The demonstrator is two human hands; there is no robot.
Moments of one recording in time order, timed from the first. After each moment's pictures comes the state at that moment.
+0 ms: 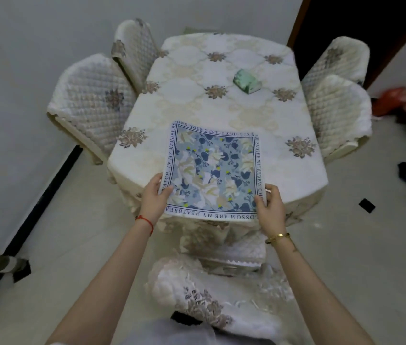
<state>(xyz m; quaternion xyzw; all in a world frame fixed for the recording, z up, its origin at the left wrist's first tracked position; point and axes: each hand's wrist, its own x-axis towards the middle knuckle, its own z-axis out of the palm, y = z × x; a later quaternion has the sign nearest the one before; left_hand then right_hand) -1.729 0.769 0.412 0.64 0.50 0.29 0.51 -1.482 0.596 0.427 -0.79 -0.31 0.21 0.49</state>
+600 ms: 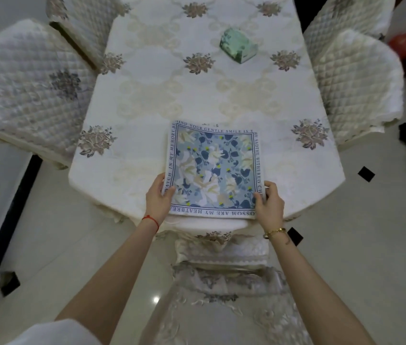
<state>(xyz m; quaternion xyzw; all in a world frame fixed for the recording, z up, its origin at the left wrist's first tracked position) -1.633 0.860 0.331 0.65 0.51 0.20 0.53 -1.410 0.684 0.332 -0.87 -0.27 0.17 0.38</state>
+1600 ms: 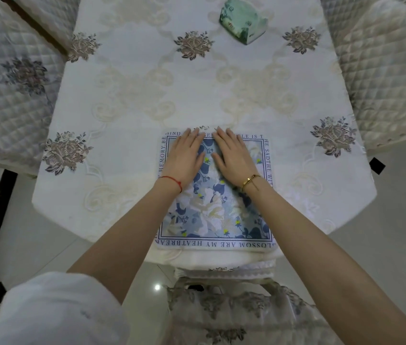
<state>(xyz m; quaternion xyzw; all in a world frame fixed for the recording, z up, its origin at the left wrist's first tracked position) -1.492 0.977 0.293 0.93 0.31 0.03 0.16 -1.351 0.878 0.292 -0.79 -0.58 0.12 0.13</state>
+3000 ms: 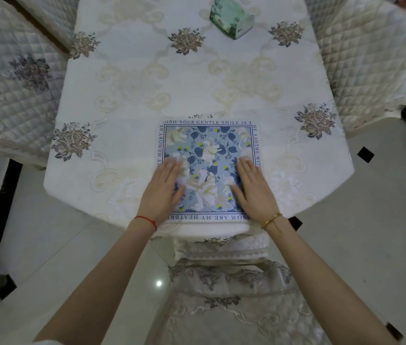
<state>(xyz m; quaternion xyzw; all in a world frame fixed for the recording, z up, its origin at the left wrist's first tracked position) -1.607 0.892 0.305 0.92 0.32 0.04 0.21 -1.389 0.727 0.305 -0.82 -0.54 0.15 0.10</state>
